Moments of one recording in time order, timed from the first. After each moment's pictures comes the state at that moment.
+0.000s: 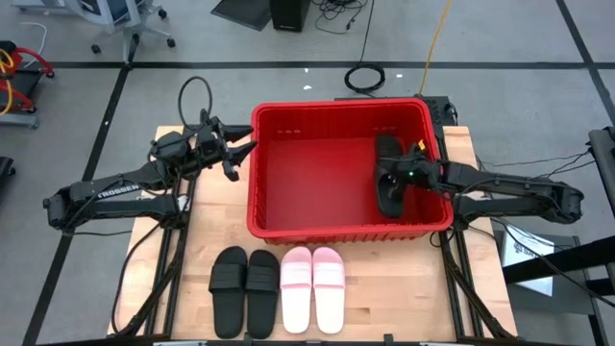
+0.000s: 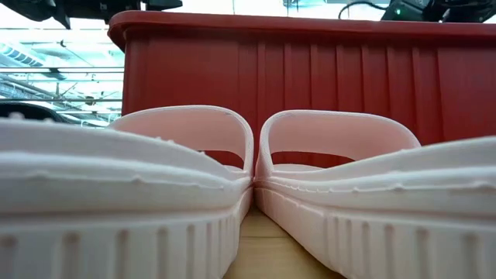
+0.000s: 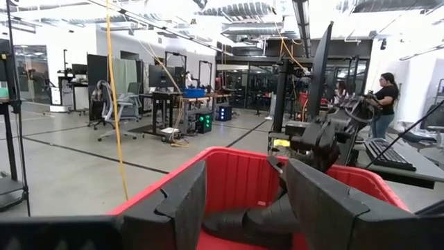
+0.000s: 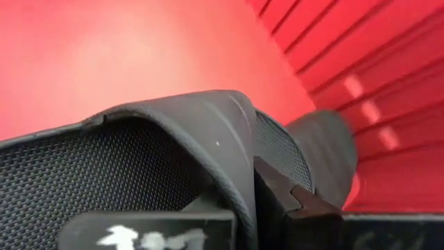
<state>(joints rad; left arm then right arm) 0.41 0.78 0.57 0.40 0.08 -0.07 -0.35 0.88 0.53 -0.50 0.37 -0.10</state>
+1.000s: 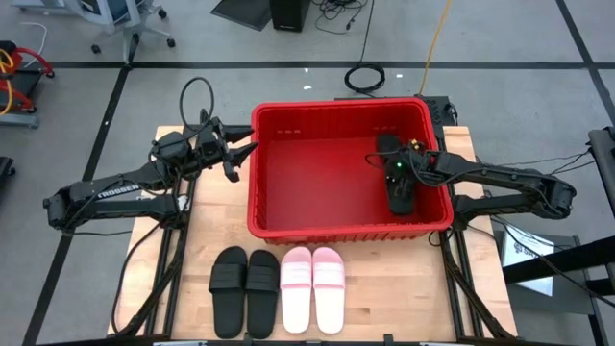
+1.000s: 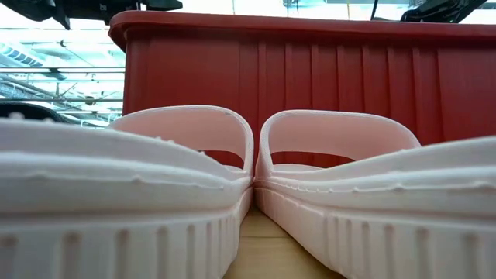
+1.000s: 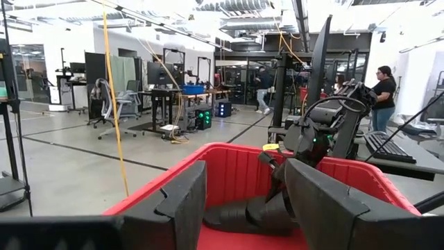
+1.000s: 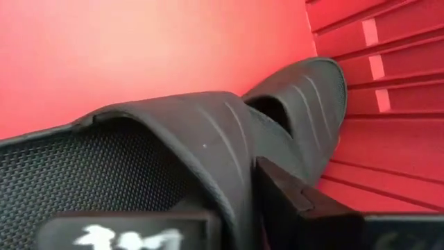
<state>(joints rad) 0.41 0.78 0.57 0.38 0.09 -0.06 -0.45 1.04 0.63 -0.72 0.39 -0.31</state>
